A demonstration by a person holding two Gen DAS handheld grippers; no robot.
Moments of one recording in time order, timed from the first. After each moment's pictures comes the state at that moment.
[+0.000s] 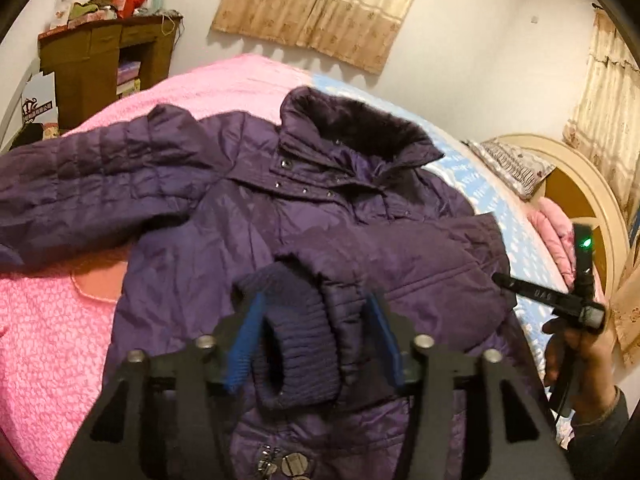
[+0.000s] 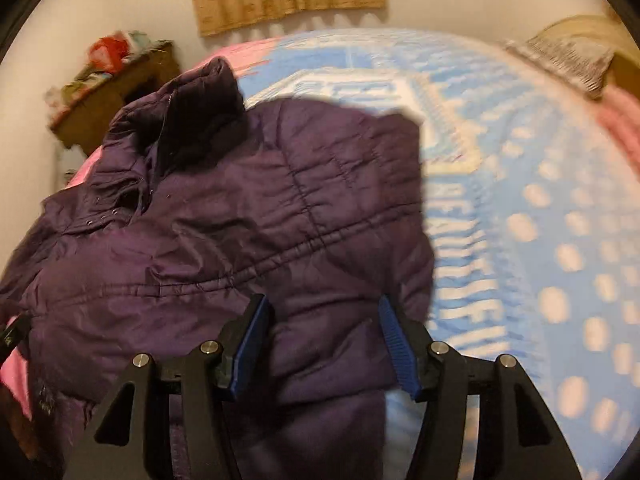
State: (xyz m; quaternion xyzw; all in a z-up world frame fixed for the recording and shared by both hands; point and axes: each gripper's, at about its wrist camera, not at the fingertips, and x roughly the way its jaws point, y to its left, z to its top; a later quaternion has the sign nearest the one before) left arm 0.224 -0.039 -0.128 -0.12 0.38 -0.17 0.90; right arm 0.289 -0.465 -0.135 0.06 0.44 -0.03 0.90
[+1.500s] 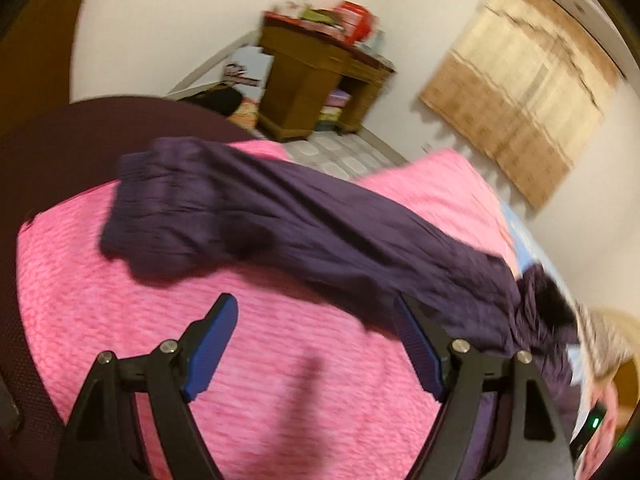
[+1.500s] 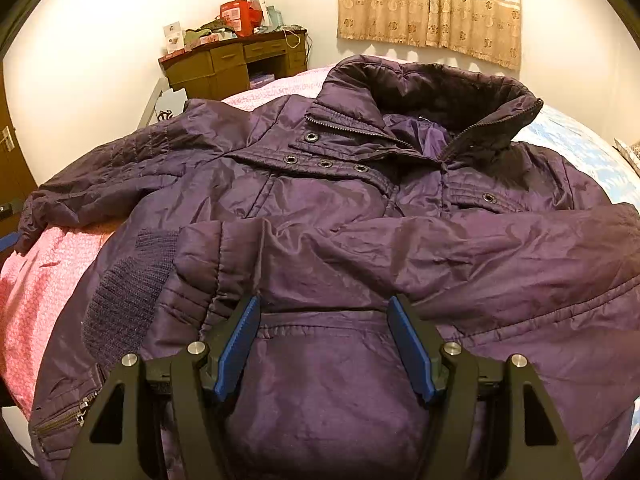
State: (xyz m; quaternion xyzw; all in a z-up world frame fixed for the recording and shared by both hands) left arm 0.176 0.226 -0.140 -0.30 0.32 0.15 0.89; right arm 0.284 -0.258 -0.175 -0.05 0.39 0.16 0.91
